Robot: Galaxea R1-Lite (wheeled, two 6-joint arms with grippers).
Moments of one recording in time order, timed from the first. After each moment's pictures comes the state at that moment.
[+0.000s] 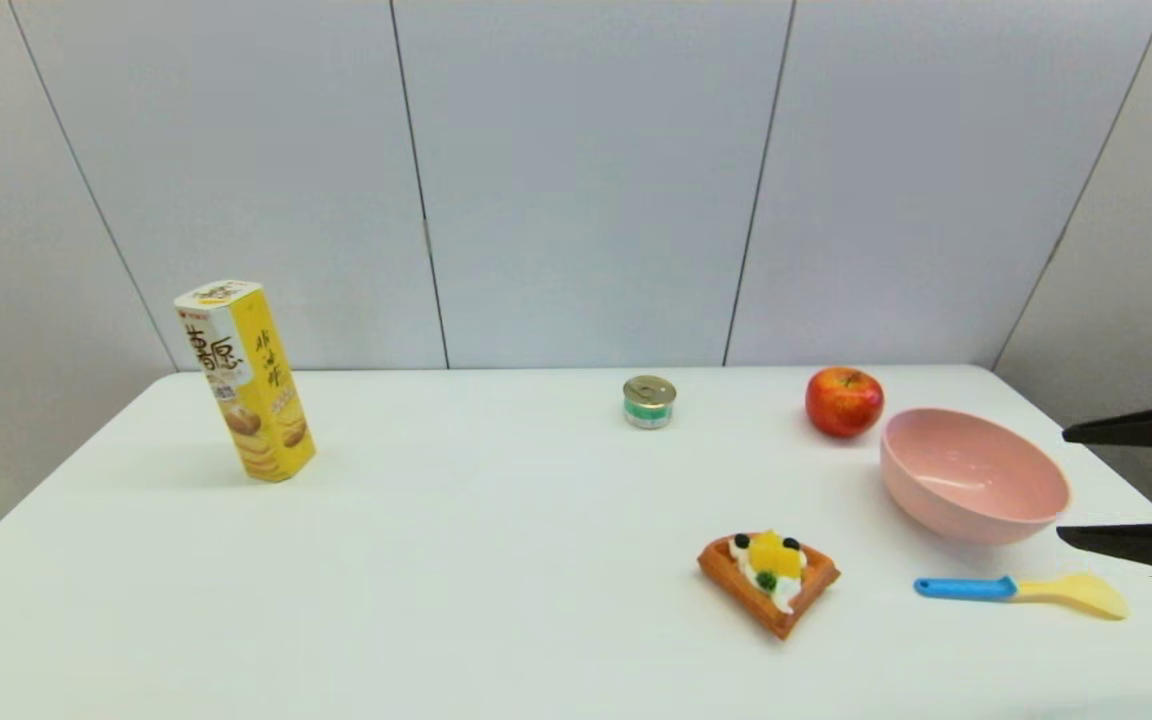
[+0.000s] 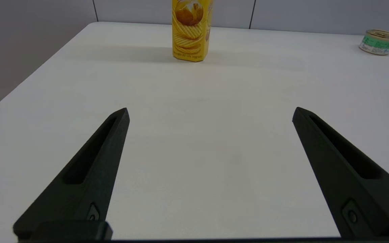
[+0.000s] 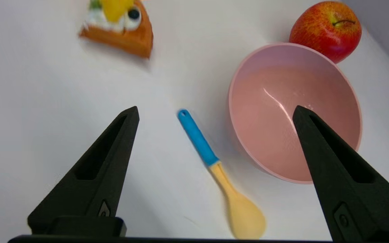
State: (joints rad) left arm 0.00 0.00 0.00 0.00 0.00 -0.03; right arm -0.37 1.43 -1.02 0.59 0.81 -1.09
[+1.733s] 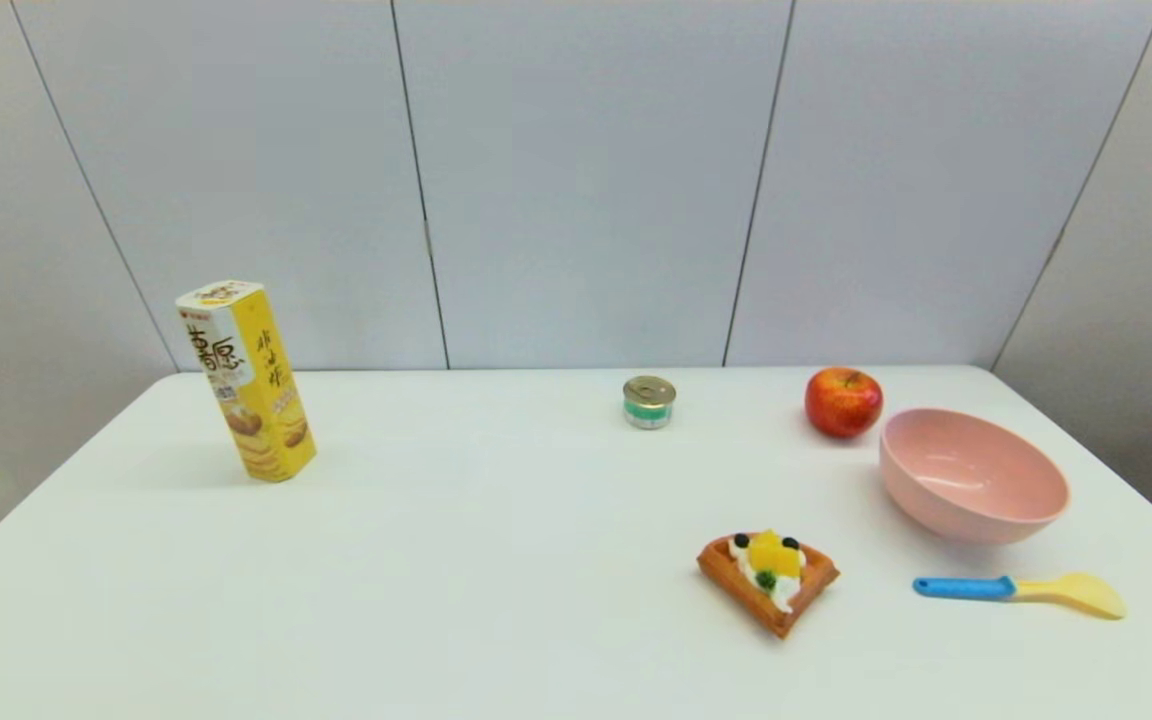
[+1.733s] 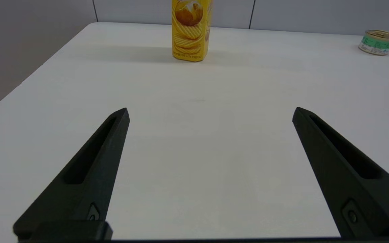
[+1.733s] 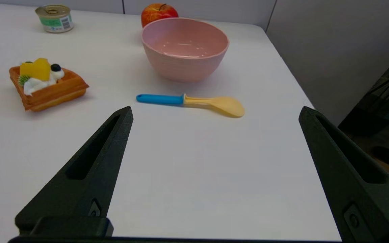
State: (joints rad) left arm 0.00 0.00 0.00 0.00 0.00 -0.03; right arm -0.01 0.15 -0.30 0.25 -0.10 -0.11
